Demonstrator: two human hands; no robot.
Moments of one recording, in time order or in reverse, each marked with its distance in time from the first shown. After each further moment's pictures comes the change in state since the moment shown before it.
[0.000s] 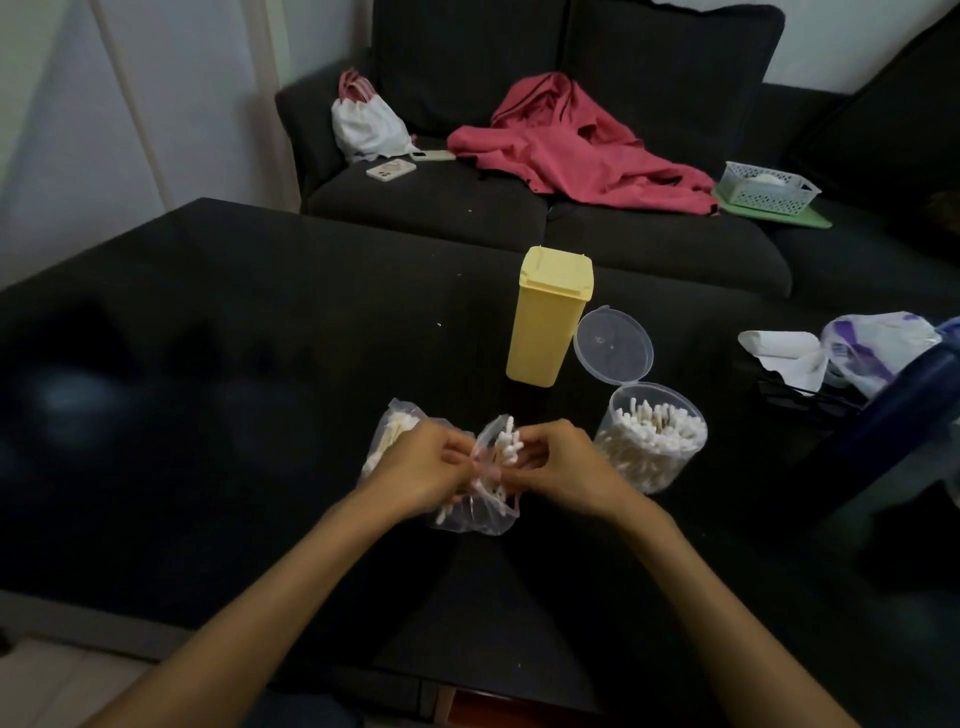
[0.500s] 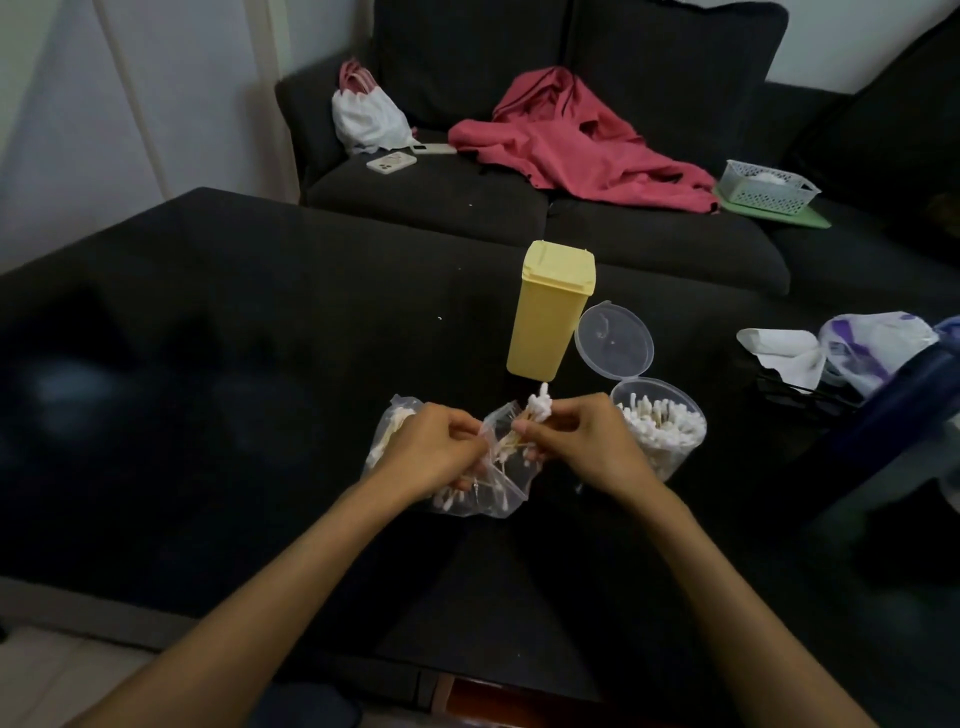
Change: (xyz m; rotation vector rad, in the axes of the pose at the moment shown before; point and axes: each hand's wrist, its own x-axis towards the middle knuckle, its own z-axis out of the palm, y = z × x) left_hand 0.006 0.007 0.004 -0.056 0.086 -0.035; right_hand -0.005 -0.005 -0.012 0.104 0.226 0.077
